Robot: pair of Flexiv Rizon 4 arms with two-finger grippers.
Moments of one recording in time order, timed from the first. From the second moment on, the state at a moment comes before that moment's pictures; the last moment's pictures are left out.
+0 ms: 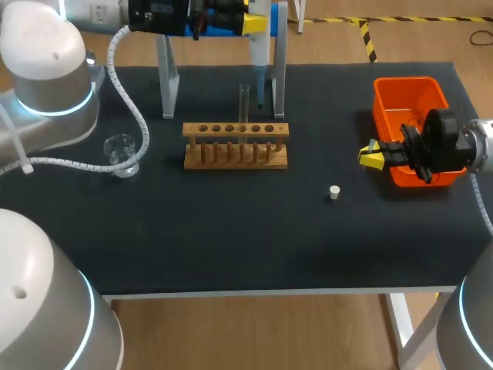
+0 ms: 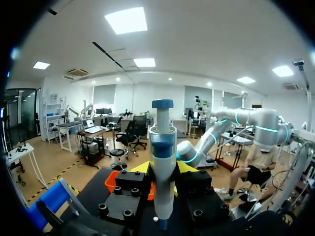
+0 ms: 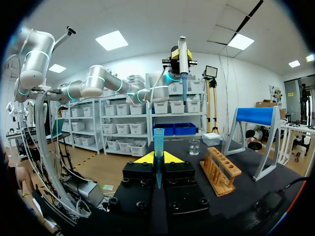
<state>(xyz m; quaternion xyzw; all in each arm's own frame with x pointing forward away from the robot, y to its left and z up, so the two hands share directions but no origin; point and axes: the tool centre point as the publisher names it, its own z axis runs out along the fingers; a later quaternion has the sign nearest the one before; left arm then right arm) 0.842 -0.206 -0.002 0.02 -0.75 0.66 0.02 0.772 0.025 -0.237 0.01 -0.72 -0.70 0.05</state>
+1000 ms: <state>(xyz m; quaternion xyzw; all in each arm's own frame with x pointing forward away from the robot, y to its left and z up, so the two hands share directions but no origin) 0.844 -0.210 -0.001 0.01 -0.75 0.66 0.03 0.772 0.025 -0.237 0.01 -0.72 -0.70 0.05</state>
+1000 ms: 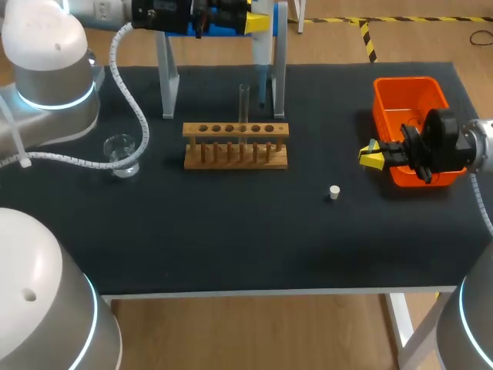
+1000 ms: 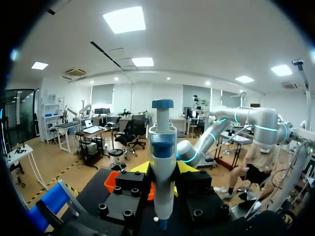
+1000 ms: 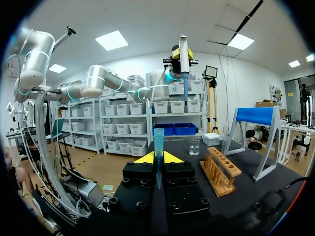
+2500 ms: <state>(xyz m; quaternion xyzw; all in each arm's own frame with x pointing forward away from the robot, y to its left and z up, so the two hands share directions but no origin) 0.844 -0.210 -0.001 0.01 -0.75 0.66 0.03 0.789 0.051 -0.235 0.00 -0.72 -0.69 0.03</state>
